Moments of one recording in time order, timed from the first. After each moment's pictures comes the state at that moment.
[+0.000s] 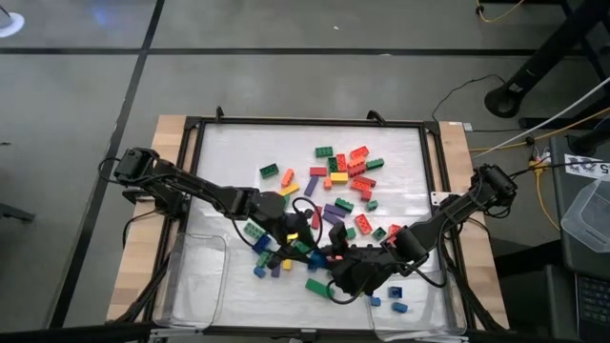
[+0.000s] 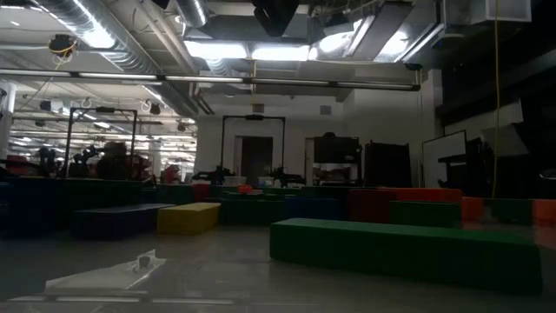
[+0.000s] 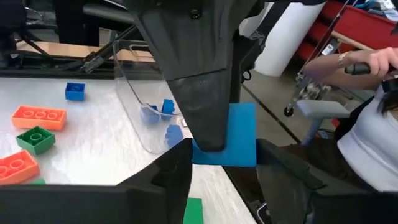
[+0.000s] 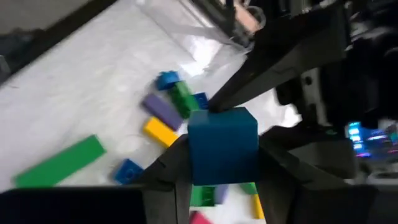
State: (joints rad) left arm -0.22 1.62 1.04 0.31 0.33 -0.21; right arm 0.60 1.68 1.44 -0.47 0.51 -0.32
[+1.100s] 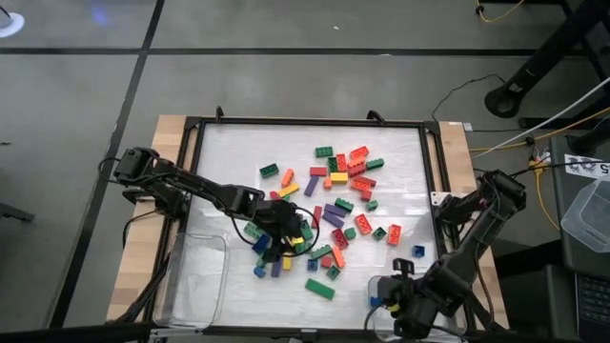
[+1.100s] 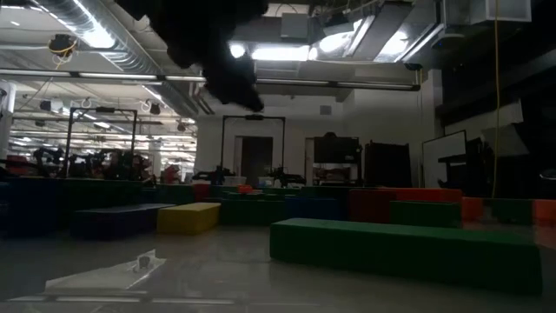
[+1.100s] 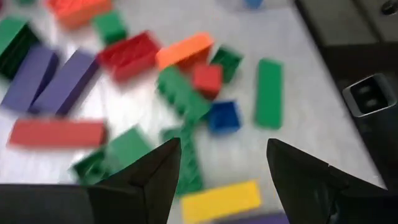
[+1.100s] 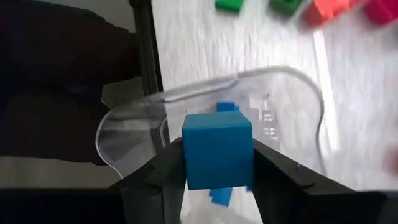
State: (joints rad) left arm -0.20 1.62 1.04 -0.24 0.14 -0.10; right arm 0.92 1.67 1.45 -1.00 0.14 1.08
